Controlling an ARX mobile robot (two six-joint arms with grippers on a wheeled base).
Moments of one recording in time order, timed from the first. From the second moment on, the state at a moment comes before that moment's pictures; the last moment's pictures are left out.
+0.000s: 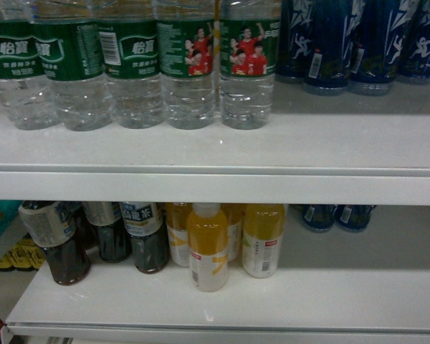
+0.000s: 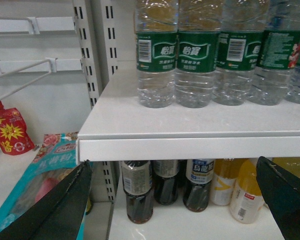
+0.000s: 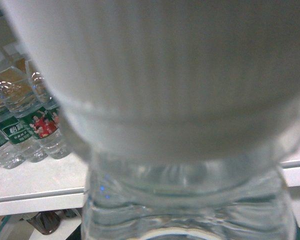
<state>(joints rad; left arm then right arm) 0.00 0.01 0.01 0.00 0.00 0.00 -0.07 0.48 0.44 -0.04 -0.18 0.28</state>
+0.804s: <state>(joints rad) 0.00 0.01 0.01 0.00 0.00 0.00 -0.07 0.48 0.44 -0.05 -0.18 0.28</state>
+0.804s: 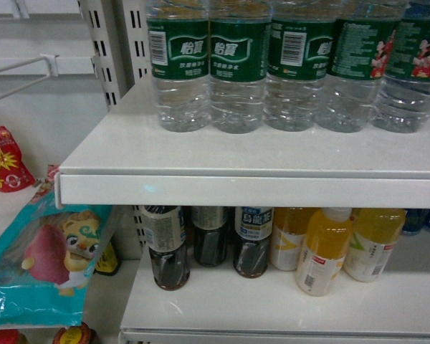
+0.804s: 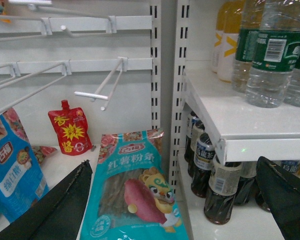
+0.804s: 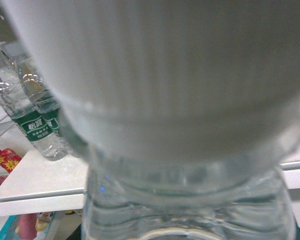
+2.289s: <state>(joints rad) 0.00 0.01 0.01 0.00 0.00 0.00 0.13 0.84 0.63 0.09 -0.21 0.00</state>
